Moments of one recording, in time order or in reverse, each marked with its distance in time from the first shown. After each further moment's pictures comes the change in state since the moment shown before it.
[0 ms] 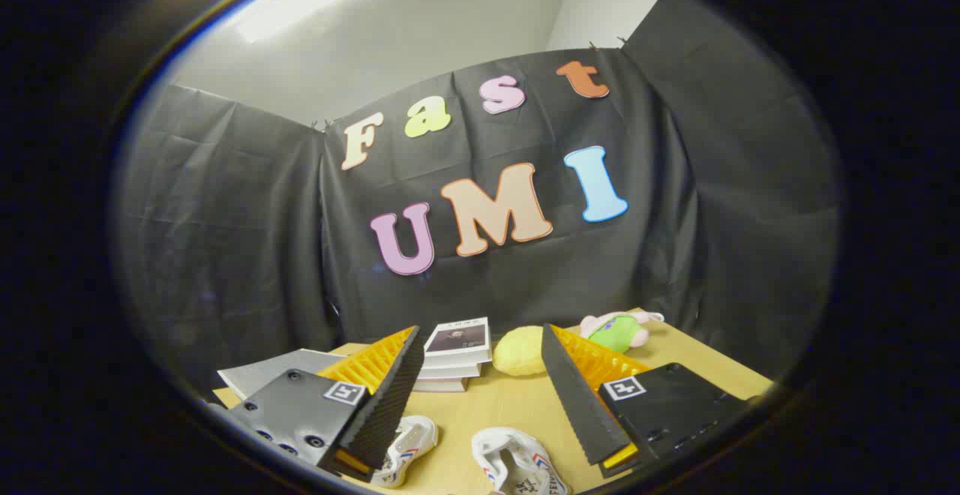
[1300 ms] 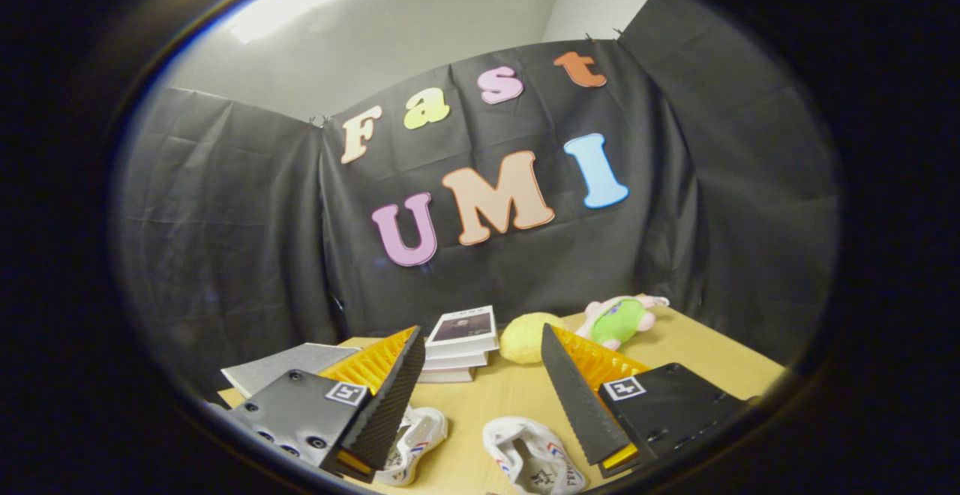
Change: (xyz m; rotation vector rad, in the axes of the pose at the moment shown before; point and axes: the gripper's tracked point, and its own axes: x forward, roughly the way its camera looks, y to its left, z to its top) arm -0.004 0.018 -0.030 0.060 0.055 0.017
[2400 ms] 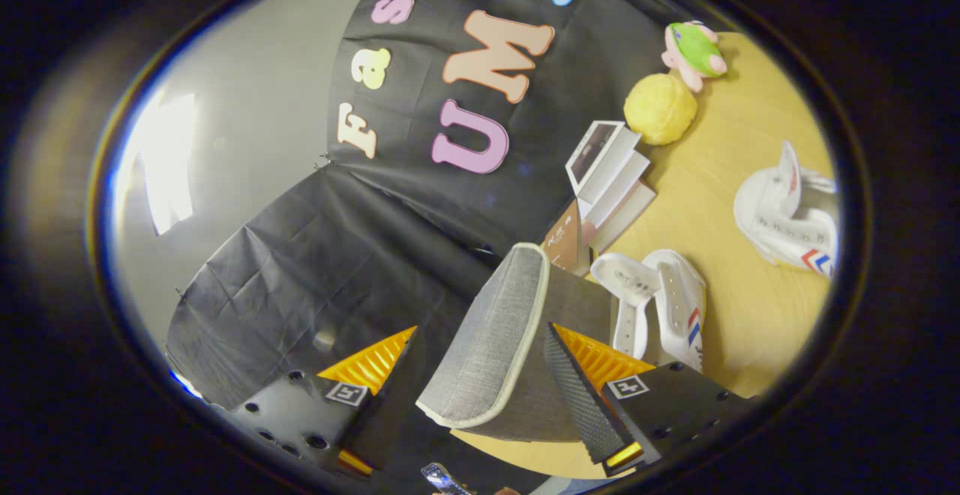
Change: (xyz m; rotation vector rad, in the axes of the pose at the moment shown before) arm 0.005 0.184 -0.153 0.798 0.462 0.370
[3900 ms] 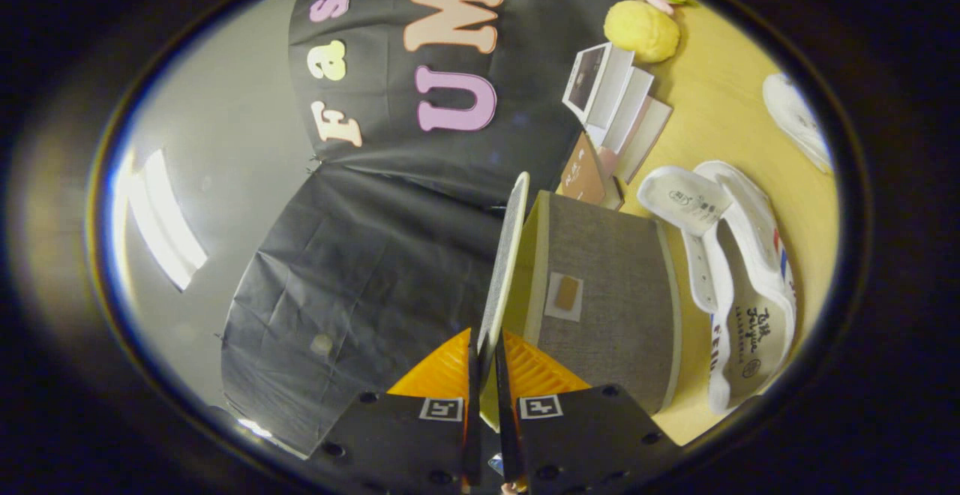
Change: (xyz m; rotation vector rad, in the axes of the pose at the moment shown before) arm 0.034 0.037 -0.033 0.194 0.189 0.085
